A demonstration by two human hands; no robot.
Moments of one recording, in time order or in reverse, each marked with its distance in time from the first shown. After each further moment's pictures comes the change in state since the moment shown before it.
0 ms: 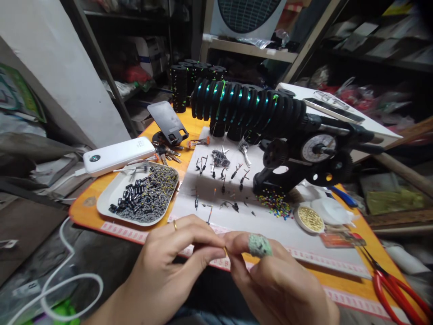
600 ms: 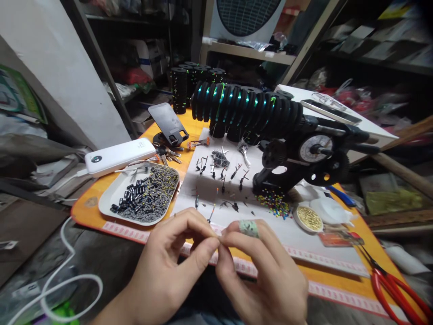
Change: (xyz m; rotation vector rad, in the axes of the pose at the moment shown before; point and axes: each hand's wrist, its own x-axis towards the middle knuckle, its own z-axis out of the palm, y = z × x) left_hand -0.002 0.002 0.003 -0.276 0.004 -0.281; right_hand 0.021 -0.011 0.012 -0.216 0.128 -0.115
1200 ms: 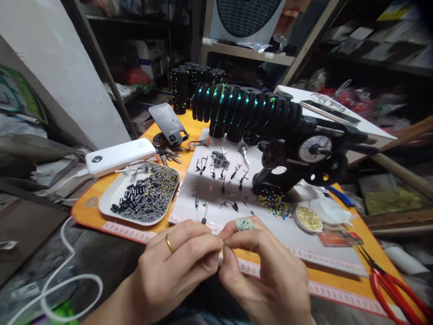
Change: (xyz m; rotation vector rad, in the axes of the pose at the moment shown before) left_hand 0.000 -0.005 -0.008 0.564 0.001 0.620; right_hand 0.002 0.003 0.000 0.162 -0.029 0.042
